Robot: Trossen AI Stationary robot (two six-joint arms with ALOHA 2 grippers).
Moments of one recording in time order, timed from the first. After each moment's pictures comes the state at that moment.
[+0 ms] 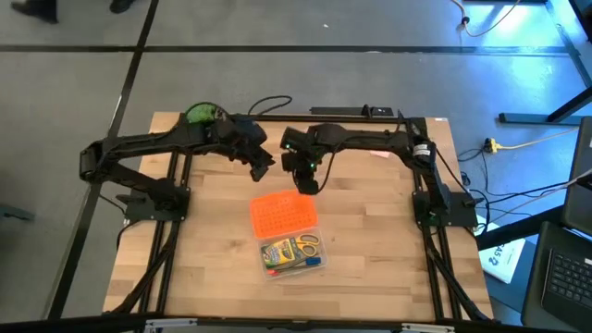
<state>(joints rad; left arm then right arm) 0.29 1.25 1.12 -0.60 0.09 -0.34 -0.22 2.10 1.82 -0.97 -0.26 -0.28</state>
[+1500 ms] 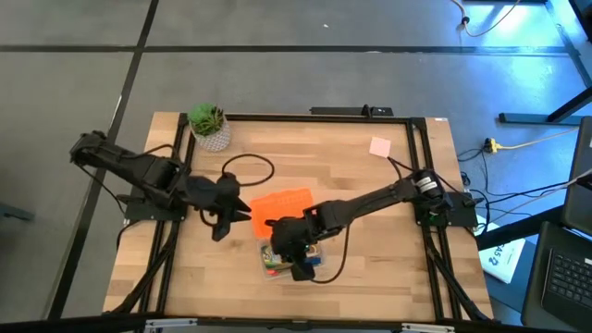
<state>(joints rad) -0.37 1.08 1.12 -0.71 -0.19 -0.61 0.30 2.11 1.81 -0.64 -0.22 0.15</state>
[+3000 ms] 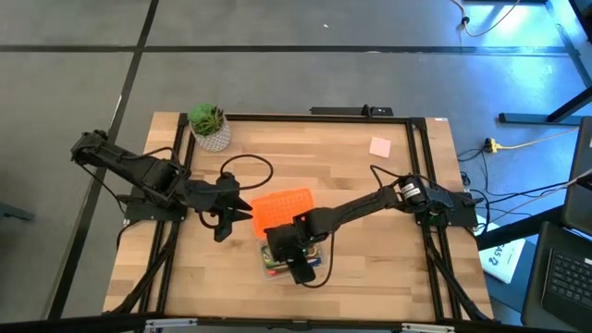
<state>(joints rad) -0.40 1.08 1.12 -0.71 -0.27 -0.62 0.29 2.25 1.86 -0.74 -0.31 0.07</state>
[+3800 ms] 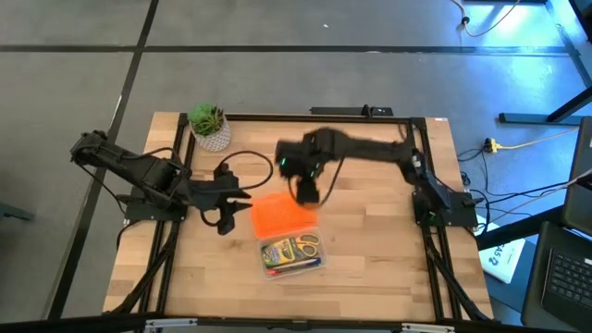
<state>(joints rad) -0.38 1.08 1.12 -0.77 -0.42 -0.51 -0.06 2.17 2.32 -1.48 0.00 -0.08</state>
